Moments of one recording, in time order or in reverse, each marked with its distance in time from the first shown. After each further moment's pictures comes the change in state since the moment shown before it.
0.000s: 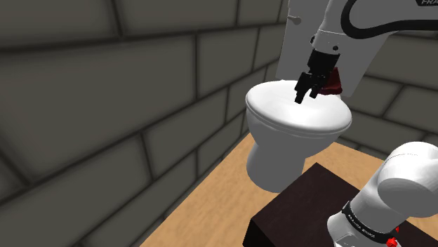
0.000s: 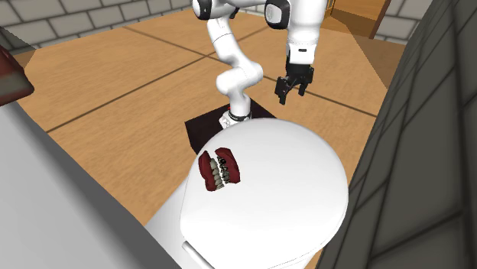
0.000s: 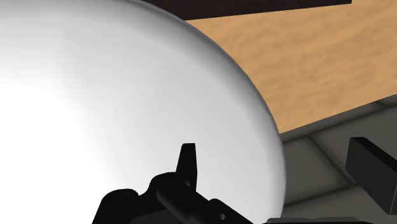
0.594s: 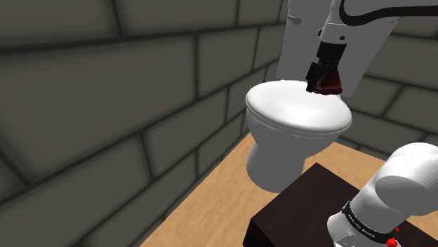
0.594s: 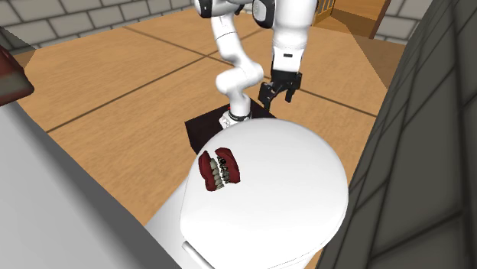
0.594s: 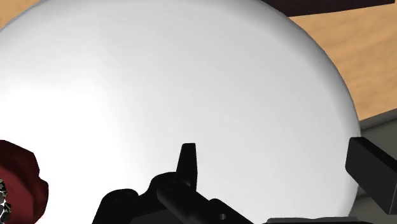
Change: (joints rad) arm -0.056 0.128 -0.130 0.144 -0.095 -0.067 -0.146
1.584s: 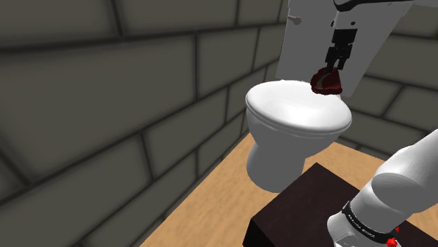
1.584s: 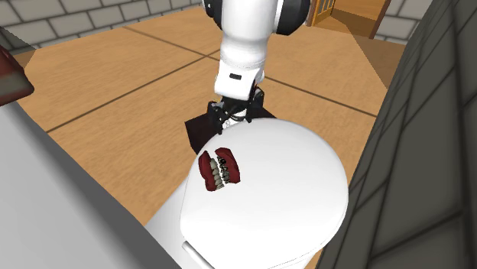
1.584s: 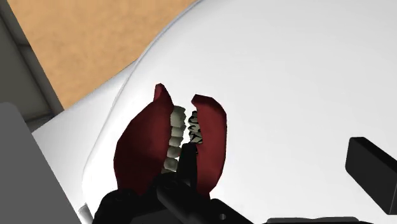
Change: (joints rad) arm -0.075 0.422 -0.264 0.469 -0.093 -0.124 -0.349
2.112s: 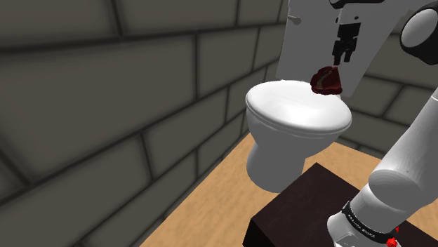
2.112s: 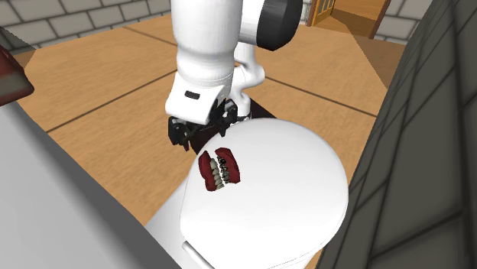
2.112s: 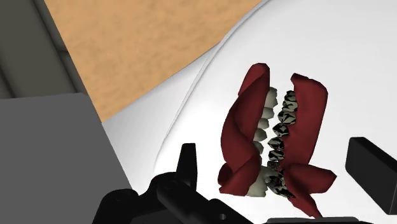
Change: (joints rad) arm -0.078 0.314 -0.117 0.360 0.063 -0.091 -0.213
